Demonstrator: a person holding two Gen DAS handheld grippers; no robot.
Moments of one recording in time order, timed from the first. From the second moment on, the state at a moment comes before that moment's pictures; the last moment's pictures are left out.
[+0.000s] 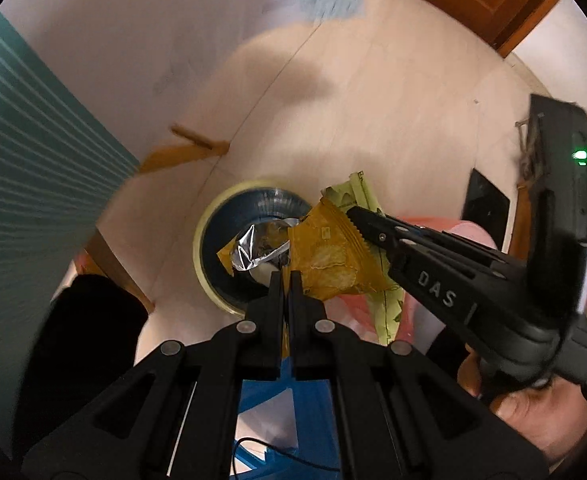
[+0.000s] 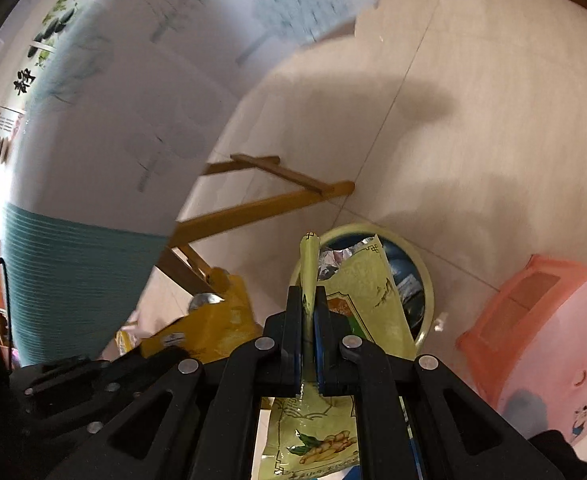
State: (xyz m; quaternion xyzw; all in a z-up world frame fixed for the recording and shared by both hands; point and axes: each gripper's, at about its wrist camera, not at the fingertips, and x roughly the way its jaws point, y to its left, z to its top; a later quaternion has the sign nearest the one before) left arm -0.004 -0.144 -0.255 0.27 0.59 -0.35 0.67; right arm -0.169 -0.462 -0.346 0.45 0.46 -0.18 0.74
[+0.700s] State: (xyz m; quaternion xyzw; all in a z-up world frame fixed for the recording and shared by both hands) left arm 0.046 -0.155 -0.370 0.29 0.65 -0.28 0.64; right arm -0.129 -0.461 -0.441 0.50 0.49 -0.17 0.69
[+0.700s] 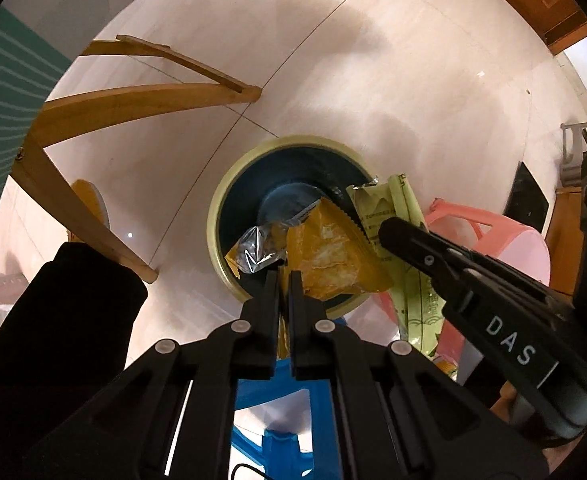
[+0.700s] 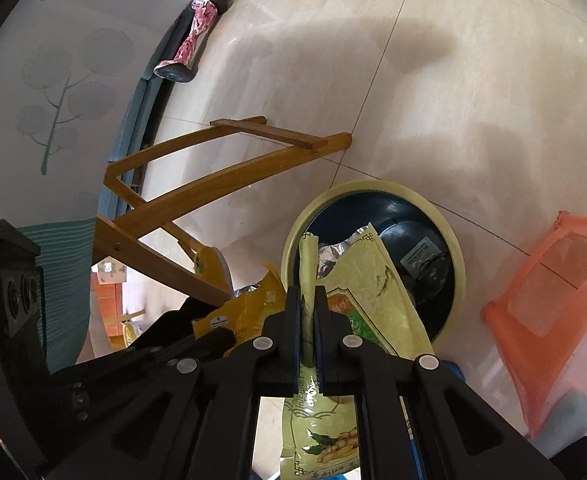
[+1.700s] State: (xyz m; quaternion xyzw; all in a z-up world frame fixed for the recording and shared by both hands) left arm 0.068 -0.135 -0.386 0.26 0.69 -0.25 0.63; right arm -0.114 -0.455 -0.441 0.49 0.51 -0.16 0.69
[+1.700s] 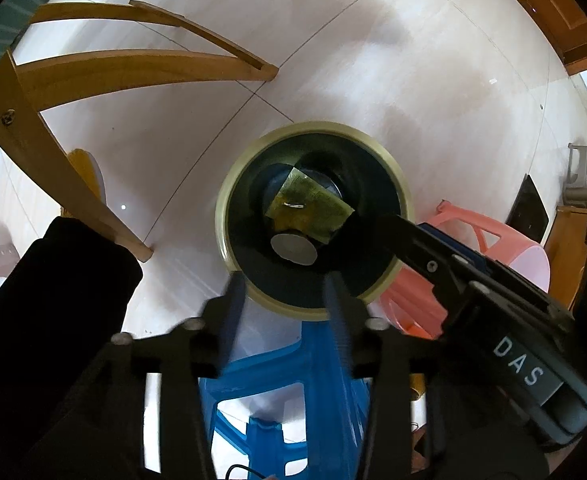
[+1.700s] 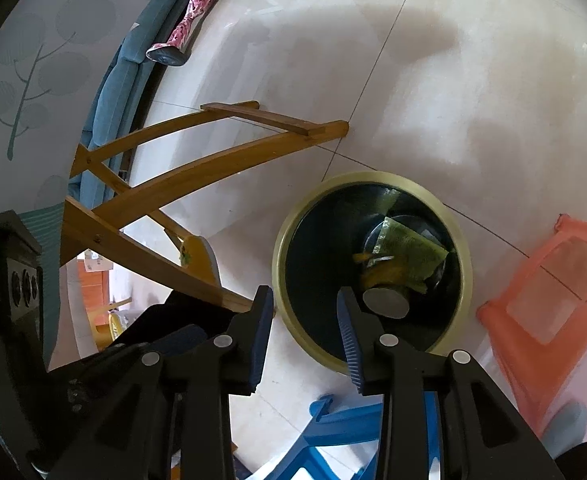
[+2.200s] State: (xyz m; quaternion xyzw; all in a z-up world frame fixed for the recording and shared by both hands) left arm 0.054 -0.121 -0.356 0.23 0.69 -0.25 0.64; right arm -0.126 -0.453 -0.415 0.39 0.55 -0.18 0.71
